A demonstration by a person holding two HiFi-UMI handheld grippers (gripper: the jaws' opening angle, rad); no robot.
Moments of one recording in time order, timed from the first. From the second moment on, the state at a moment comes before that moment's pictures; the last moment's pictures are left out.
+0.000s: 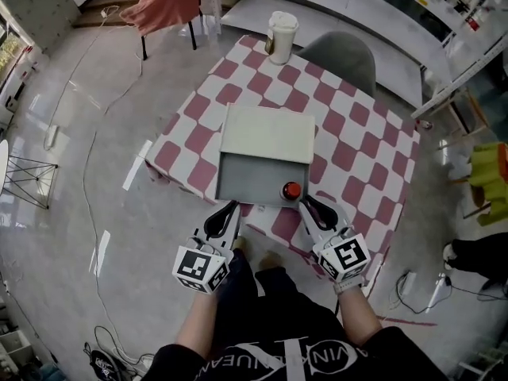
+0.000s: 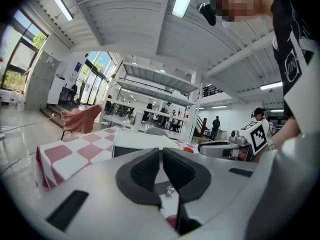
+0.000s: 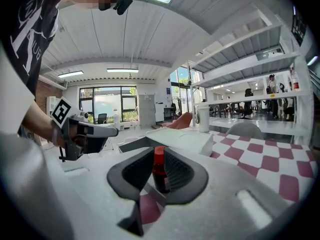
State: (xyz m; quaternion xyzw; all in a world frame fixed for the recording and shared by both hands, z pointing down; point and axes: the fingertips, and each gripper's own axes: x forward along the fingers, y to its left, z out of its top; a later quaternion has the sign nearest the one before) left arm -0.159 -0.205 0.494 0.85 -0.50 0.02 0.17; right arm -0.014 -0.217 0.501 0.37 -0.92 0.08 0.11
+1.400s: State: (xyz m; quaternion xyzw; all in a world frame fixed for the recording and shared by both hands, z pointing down) left arm -0.156 -0.227 0.506 0.87 -0.46 0.04 0.18; right arm -0.043 -0.247 0.530 0.39 -0.91 0.06 0.16
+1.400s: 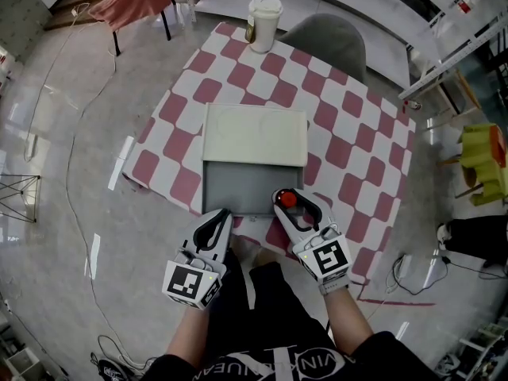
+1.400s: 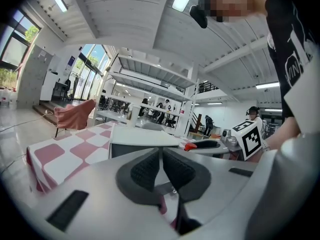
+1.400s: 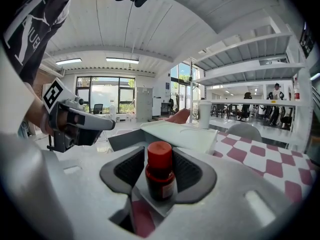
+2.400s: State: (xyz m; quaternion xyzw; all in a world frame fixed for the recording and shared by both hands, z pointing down) left arm -0.160 -0.229 0.506 0.86 -0.47 0.04 0.19; right arm -0.036 -0.254 0.518 0.40 -0.90 0.06 0.16
